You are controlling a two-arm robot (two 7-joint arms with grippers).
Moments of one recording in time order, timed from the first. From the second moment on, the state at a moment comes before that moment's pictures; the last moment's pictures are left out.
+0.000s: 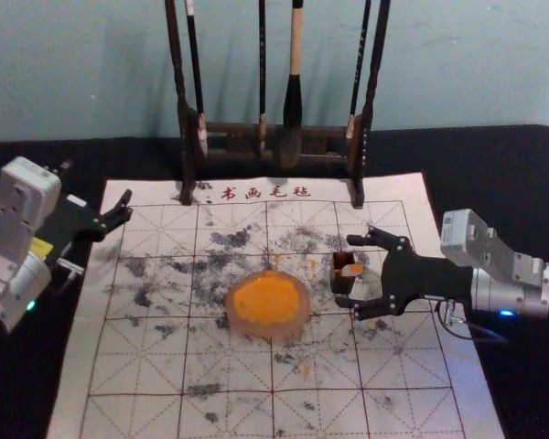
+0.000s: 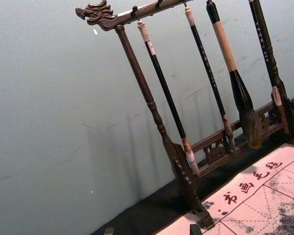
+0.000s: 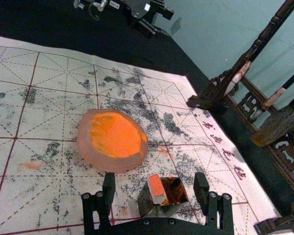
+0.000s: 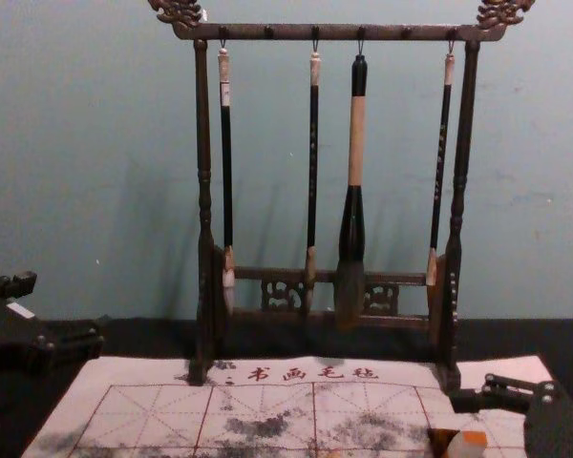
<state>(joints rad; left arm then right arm) -0.20 0.60 0.45 -1.41 -0.25 -0.12 0.03 0.45 0.55 -0.60 -1.09 0.21 -0.41 0.85</state>
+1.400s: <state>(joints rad) -0.20 0.60 0.45 -1.41 -0.25 -0.12 0.03 0.45 0.55 -0.60 -1.09 0.22 -0.41 0.85</state>
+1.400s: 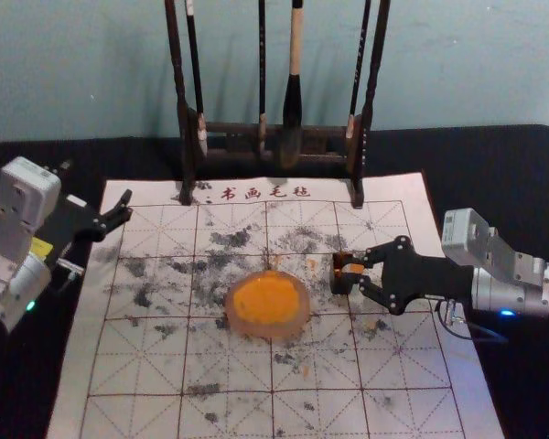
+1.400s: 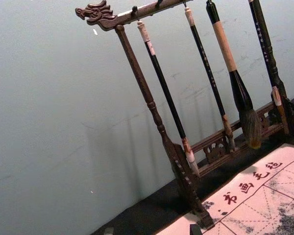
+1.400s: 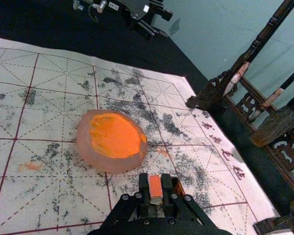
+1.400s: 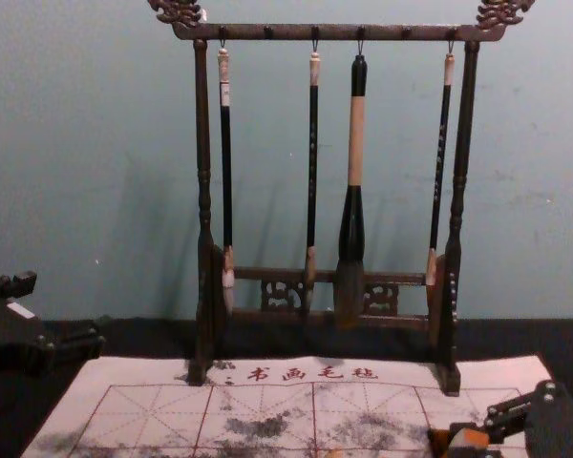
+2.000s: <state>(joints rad) -0.20 0.60 0.45 -1.41 -0.25 -0.12 0.03 0.45 0.55 -0.59 -1.10 0.23 -0.41 0.85</state>
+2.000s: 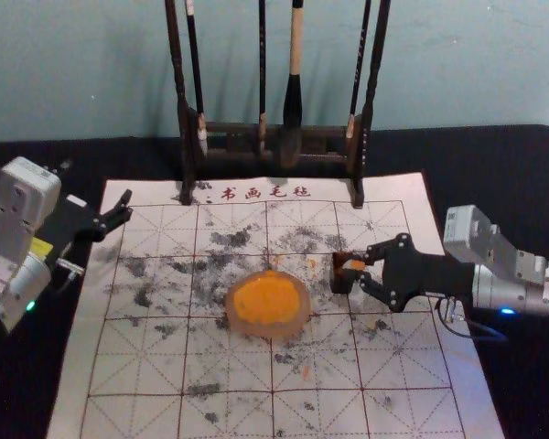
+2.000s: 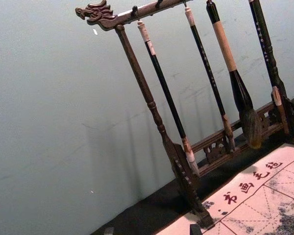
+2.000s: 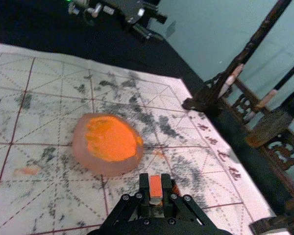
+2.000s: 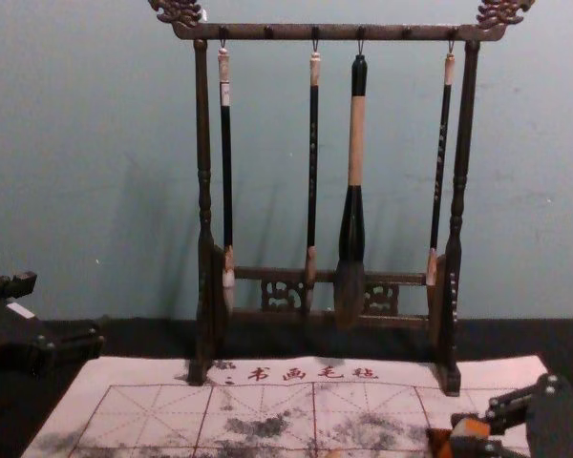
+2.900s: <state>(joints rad) -0.20 0.60 0.45 -1.41 -0.25 -0.12 0.03 0.40 0.60 -0.50 -1.29 0.37 -0.28 0.83</state>
